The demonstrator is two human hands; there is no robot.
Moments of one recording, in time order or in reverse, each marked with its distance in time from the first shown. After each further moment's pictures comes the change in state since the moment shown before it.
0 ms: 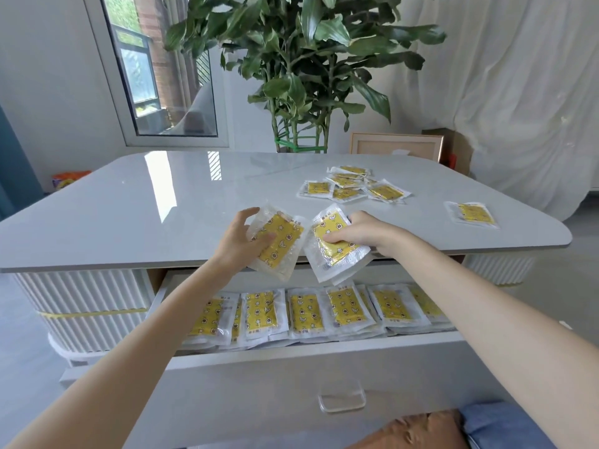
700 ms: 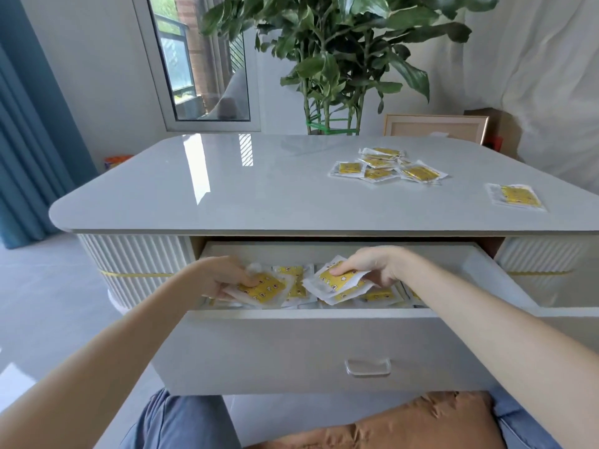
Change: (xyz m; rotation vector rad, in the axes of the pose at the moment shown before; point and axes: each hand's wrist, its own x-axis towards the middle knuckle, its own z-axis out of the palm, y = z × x) left_hand -0.034 -0.077 -0.059 0.109 -0.315 -0.726; right_hand -0.032 0.028 0.073 0.146 -0.472 0.295
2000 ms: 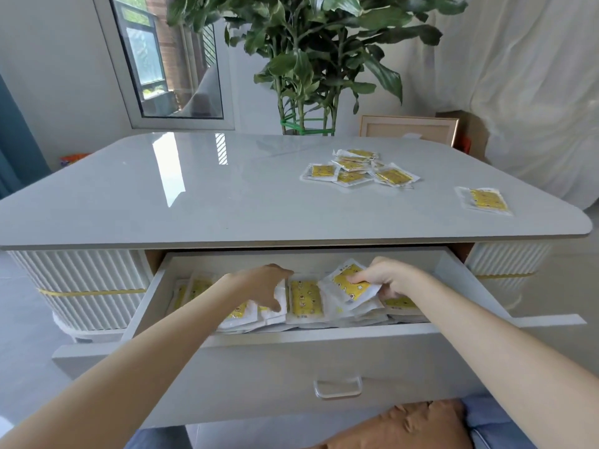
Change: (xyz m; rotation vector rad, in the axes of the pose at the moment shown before) left_hand 0.037 0.056 0.084 1.202 0.056 0.453; right_hand 0.020 0.044 -0.056 0.109 0.361 0.018
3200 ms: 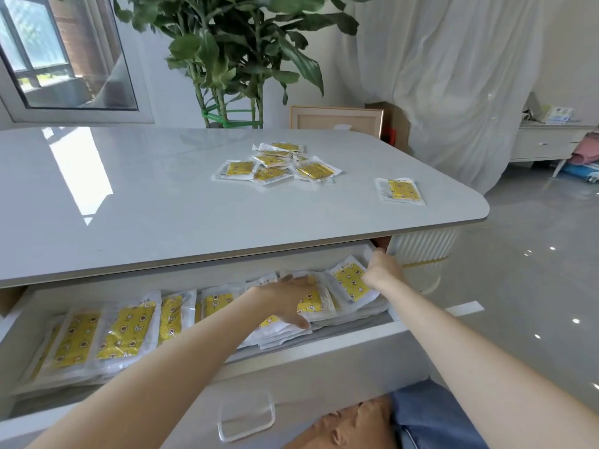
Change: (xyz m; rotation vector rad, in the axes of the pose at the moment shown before) left_hand 0.106 0.149 0.013 0.149 -0.108 0.318; right_hand 0.012 0.070 -0.107 -0.477 0.559 0.081
